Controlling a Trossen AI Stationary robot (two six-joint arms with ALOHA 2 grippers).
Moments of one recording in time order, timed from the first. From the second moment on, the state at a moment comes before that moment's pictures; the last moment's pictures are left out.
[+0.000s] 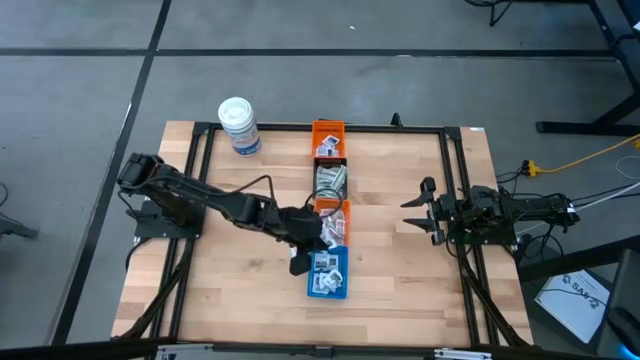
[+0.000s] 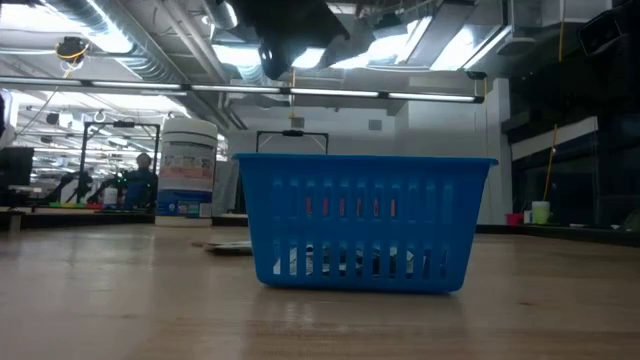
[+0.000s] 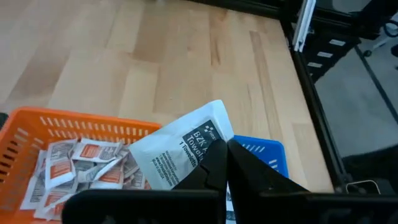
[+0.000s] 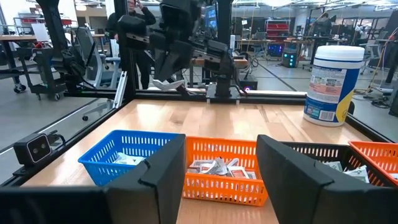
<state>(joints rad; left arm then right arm) -0.23 1.59 1.13 -0.15 -0.02 -0.34 0.07 0.01 0.01 0.02 -0.01 -0.03</state>
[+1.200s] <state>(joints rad) -0.42 1.86 1.23 -0.11 -0.02 -0.27 0.07 0.01 0.01 0.02 -0.01 -0.03</state>
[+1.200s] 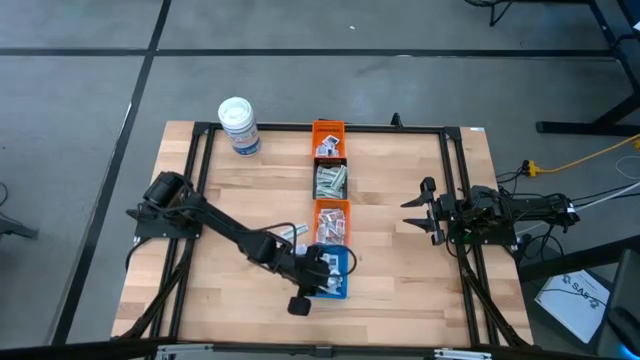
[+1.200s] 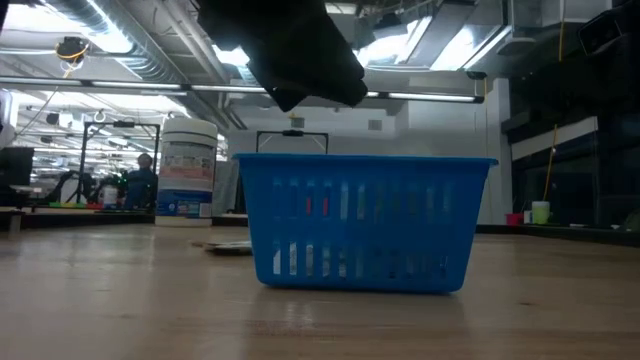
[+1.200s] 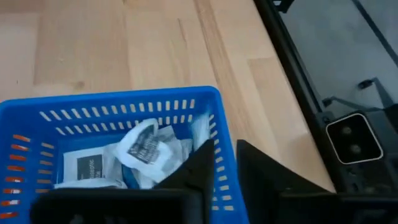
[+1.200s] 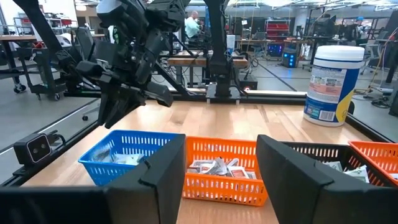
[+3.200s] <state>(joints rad) -0.49 1.62 0.96 -0.32 -0.36 -0.26 0.07 0.01 0.01 0.02 -0.01 -0.03</state>
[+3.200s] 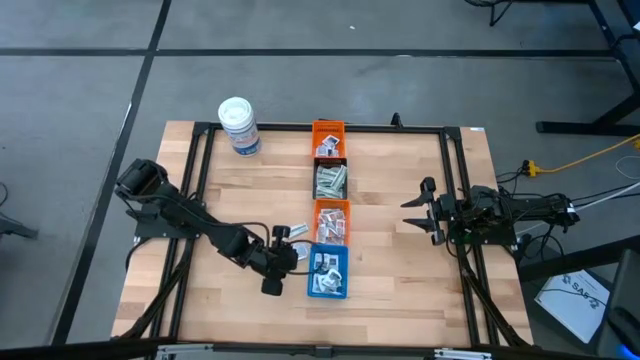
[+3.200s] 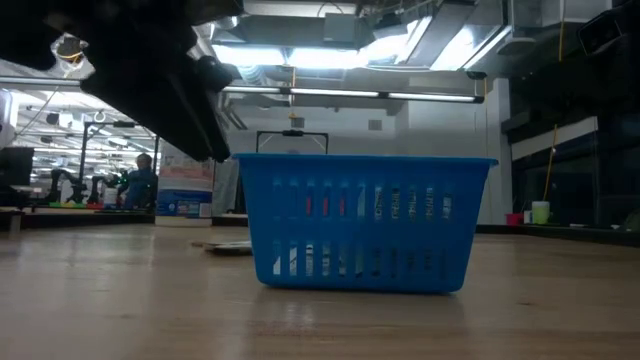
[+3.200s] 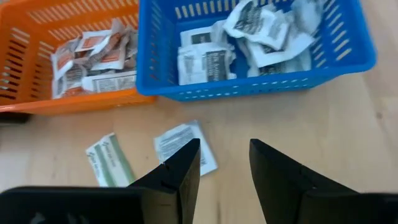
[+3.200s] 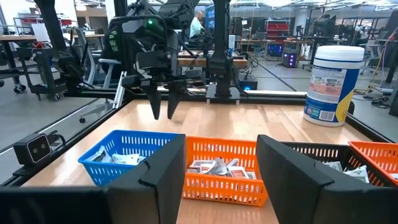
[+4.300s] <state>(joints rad) -0.38 1.84 0.96 -0.25 -0.27 -0.22 0.07 0.01 0.01 0.02 -0.01 -0.03</state>
